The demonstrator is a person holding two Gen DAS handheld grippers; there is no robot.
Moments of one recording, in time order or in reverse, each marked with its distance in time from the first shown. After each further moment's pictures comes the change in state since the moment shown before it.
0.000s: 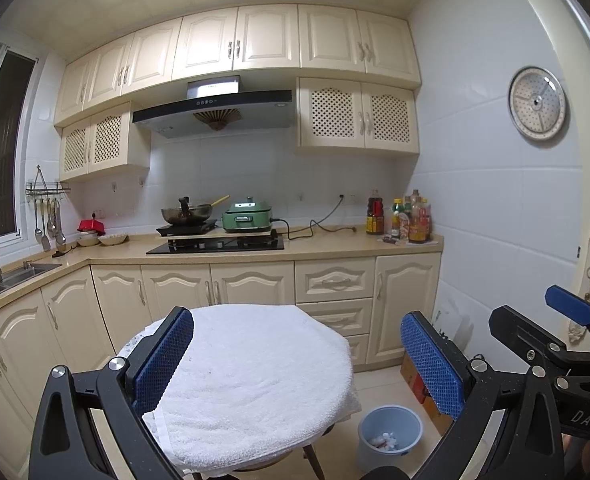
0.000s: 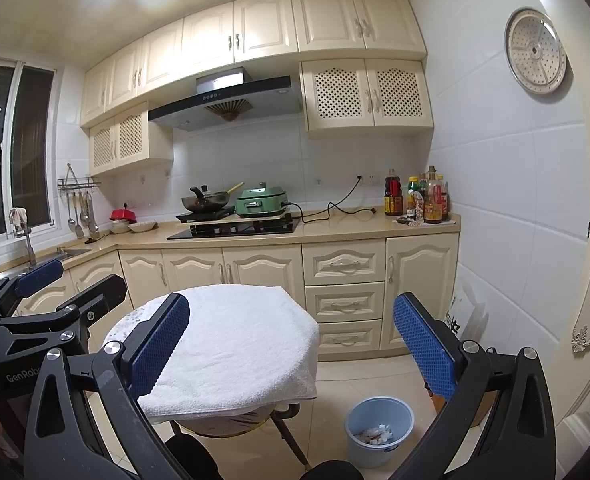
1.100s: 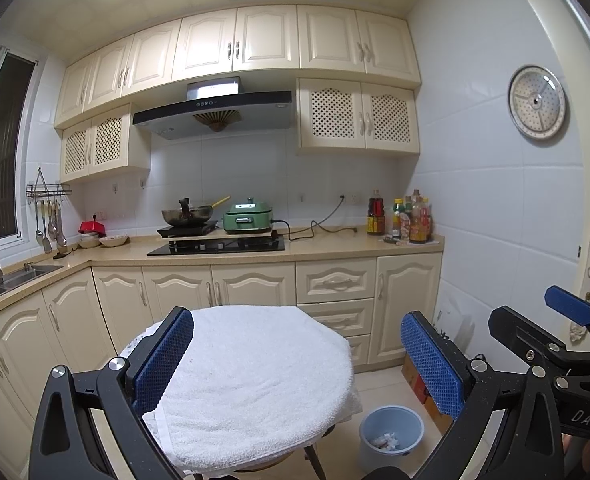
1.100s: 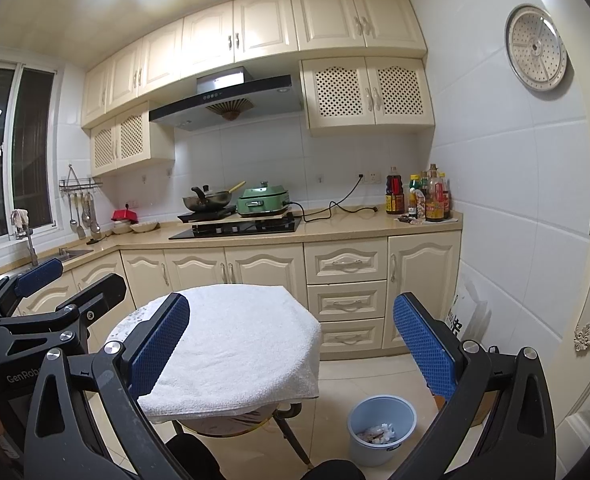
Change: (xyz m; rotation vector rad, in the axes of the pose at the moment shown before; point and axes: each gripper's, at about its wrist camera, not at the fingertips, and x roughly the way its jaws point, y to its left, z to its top) left arm 0.005 -0.001 -0.010 0.003 -0.005 0.001; right arm 0.000 0.001 -0.005 0.002 0.002 0.007
